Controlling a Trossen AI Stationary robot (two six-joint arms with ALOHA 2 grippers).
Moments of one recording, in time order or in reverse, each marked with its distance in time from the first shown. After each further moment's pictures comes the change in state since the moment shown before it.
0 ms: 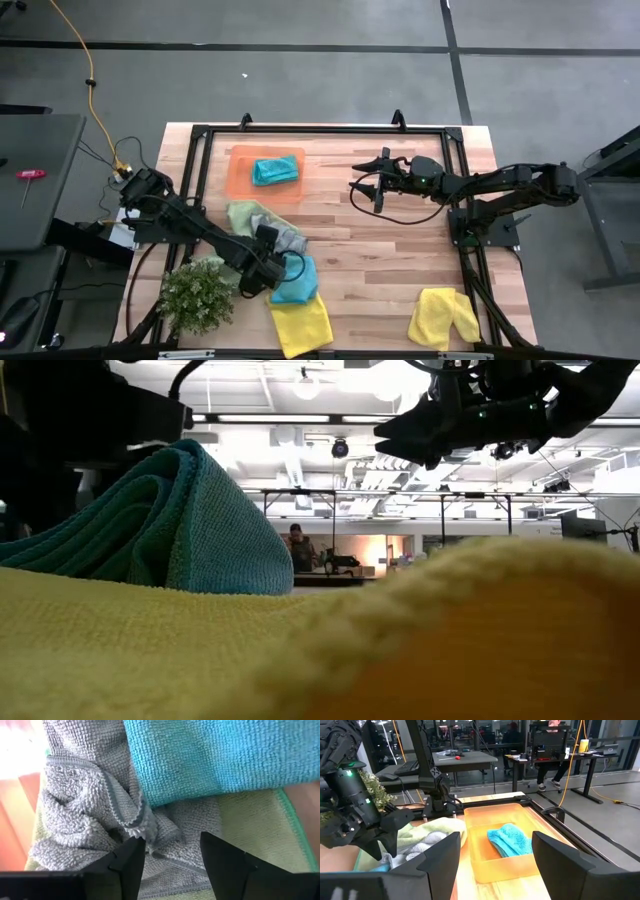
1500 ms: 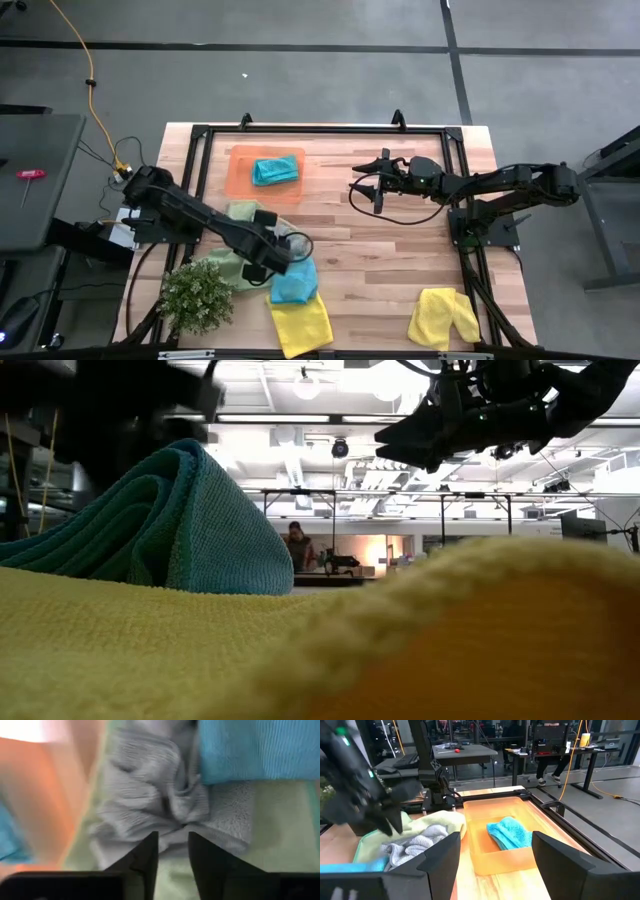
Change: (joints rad) left arm 0.086 -0.001 0.147 -0.255 0.011 -0.049; right arm 0.000 0.000 0.000 -0.033 0.000 -0.007
